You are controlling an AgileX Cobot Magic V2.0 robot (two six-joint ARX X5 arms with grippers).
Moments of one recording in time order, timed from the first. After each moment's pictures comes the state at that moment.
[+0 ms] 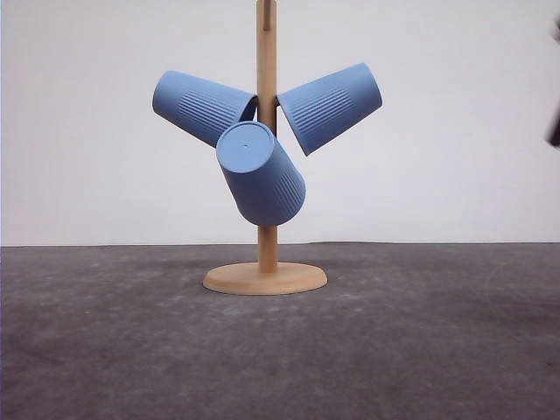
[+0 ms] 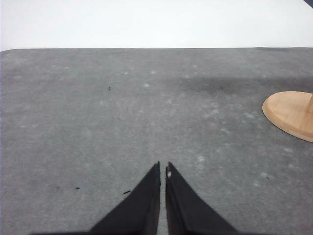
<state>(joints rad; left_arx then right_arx) 0.00 0.01 0.03 -0.18 0.06 0.01 0.10 0.81 0.58 -0.34 -0.18 -0.09</state>
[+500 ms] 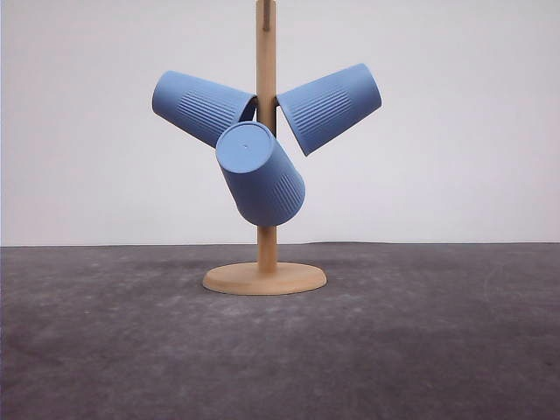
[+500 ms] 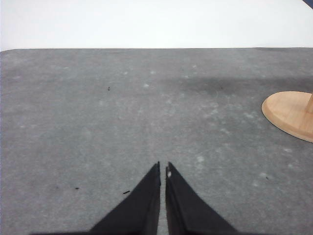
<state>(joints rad) 0.00 0.01 0.03 -0.18 0.06 0.01 0.03 0.14 0.07 -0.21 0.00 0.02</state>
